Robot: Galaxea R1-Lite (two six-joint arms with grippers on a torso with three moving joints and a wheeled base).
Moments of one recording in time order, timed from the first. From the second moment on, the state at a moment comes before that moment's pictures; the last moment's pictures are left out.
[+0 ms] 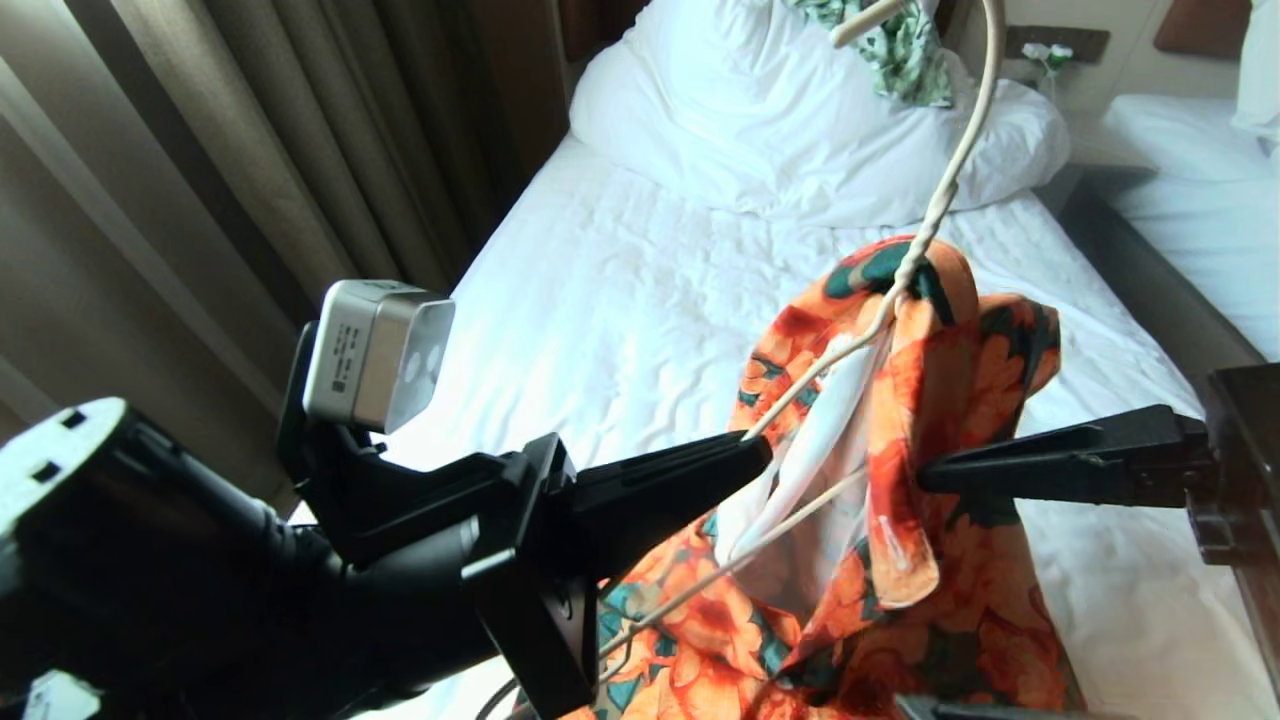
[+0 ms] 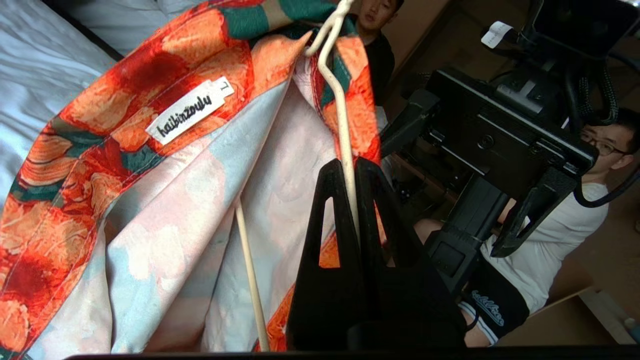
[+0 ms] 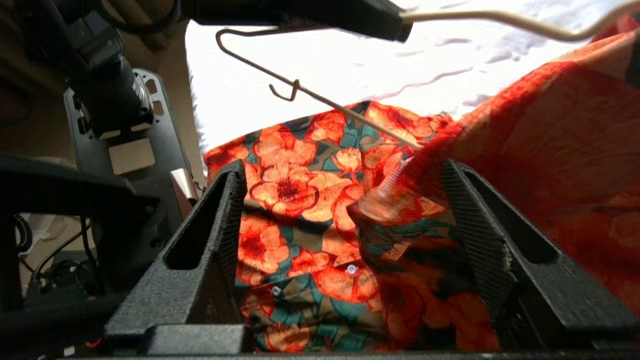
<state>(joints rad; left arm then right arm) -0.93 1.52 -0.47 -1.35 -0.37 -0.43 1.10 1.24 -1.23 0.35 -0.03 -0.16</state>
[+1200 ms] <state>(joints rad) -0.94 1.52 -0.47 -1.36 -0.37 -0.43 1.09 1.25 -1.42 0.36 -0.02 -0.02</state>
